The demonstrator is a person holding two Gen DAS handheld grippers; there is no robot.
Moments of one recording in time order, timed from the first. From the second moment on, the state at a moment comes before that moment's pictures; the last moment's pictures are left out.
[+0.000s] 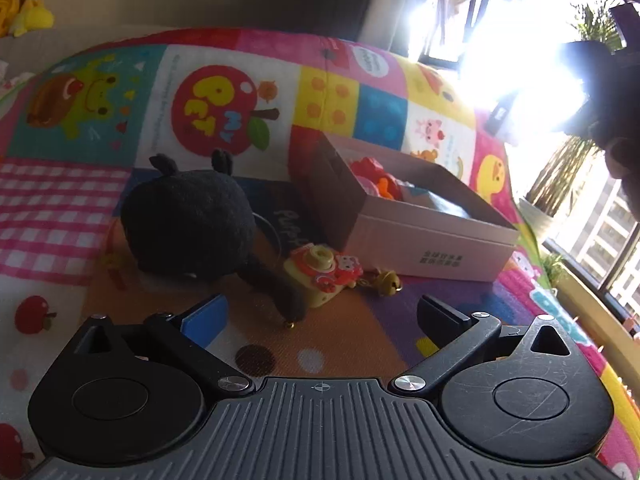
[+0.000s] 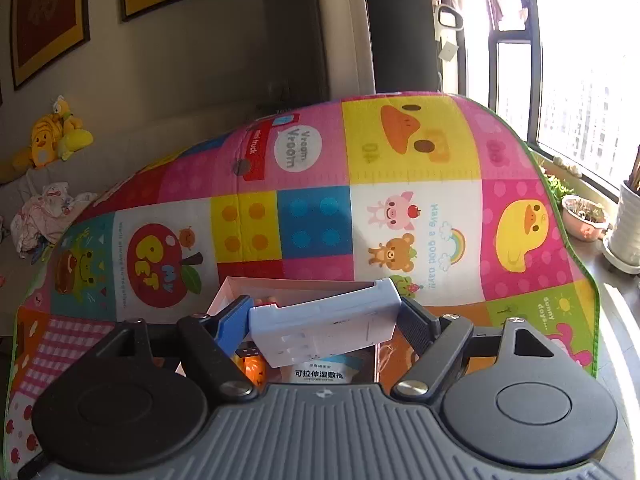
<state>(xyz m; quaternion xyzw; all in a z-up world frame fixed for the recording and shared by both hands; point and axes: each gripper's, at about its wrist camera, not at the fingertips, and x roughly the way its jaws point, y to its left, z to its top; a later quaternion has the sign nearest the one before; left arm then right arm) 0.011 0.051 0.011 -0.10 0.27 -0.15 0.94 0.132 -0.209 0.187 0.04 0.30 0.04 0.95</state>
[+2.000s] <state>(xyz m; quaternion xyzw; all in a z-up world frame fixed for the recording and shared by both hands) -0.018 0.108 0.009 -0.15 0.29 0.01 0.95 0.051 -0.089 0.067 -0.07 0.36 0.22 0.90</state>
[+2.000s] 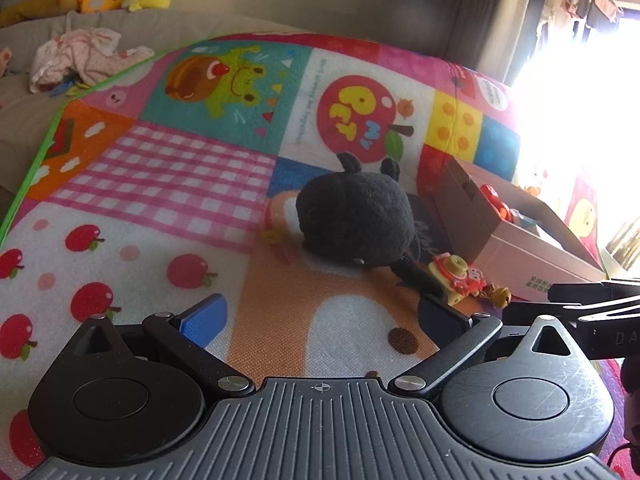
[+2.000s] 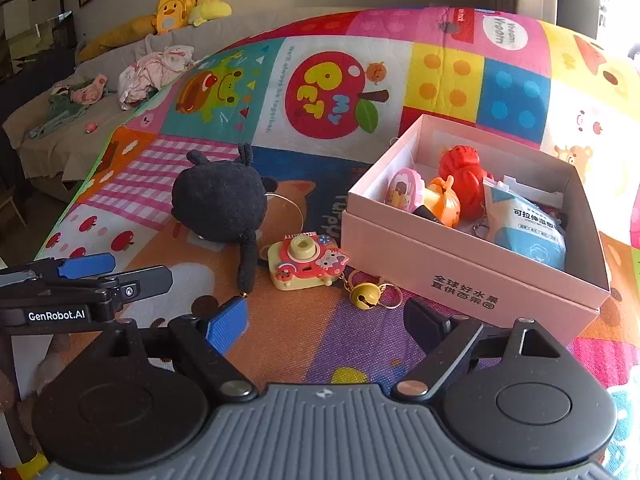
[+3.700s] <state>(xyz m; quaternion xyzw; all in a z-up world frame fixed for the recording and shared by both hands) 0.006 0.082 0.011 -0.11 0.32 0.02 0.94 0.017 -0.241 0.033 0.10 0.37 0.04 0.92</state>
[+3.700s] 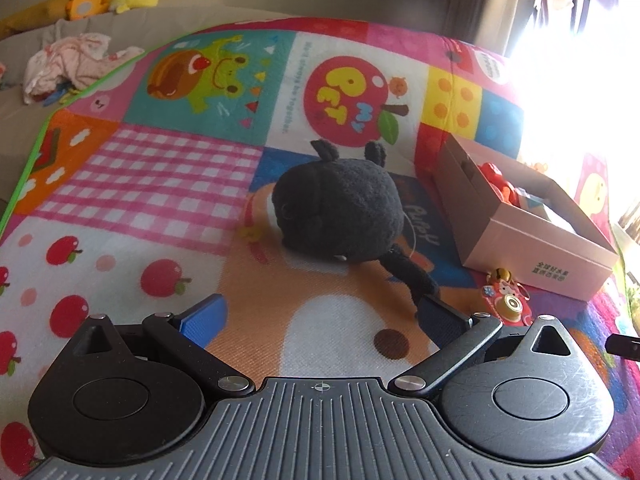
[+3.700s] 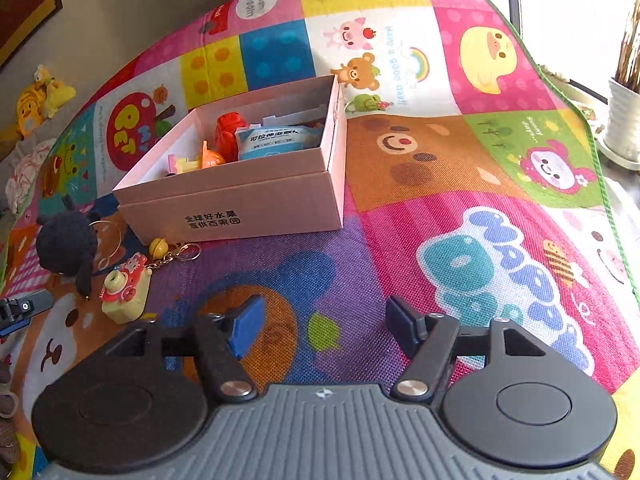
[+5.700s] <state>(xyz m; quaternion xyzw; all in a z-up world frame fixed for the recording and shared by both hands) 0.049 0.046 0.051 0.01 0.31 -0.01 0.95 0.009 -0.252 0.024 0.15 0.33 0.06 0.93</state>
